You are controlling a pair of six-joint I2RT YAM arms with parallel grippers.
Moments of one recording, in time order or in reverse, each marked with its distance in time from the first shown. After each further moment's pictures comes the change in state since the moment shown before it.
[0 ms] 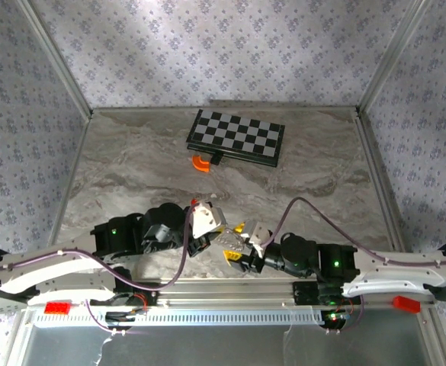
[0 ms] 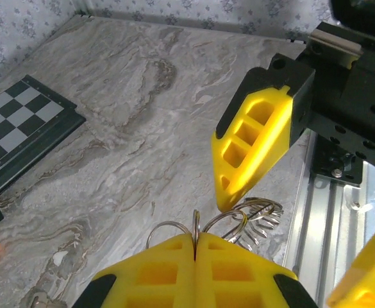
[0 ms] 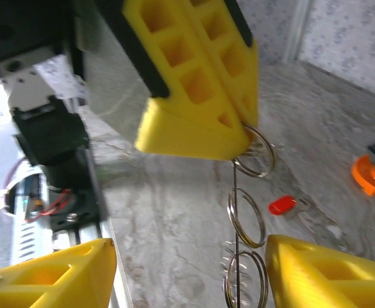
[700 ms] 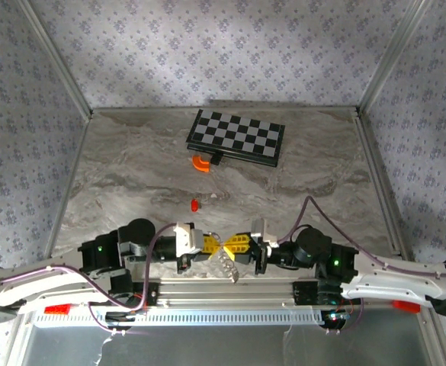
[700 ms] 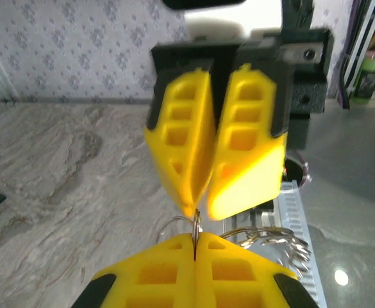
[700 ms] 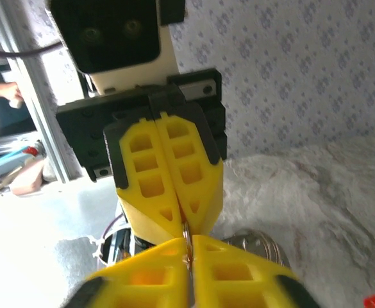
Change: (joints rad) left arm 0.000 -0.264 -0.277 0.272 0.274 0.054; right arm -0.143 -0.079 -0.076 0.262 -0.437 0.010
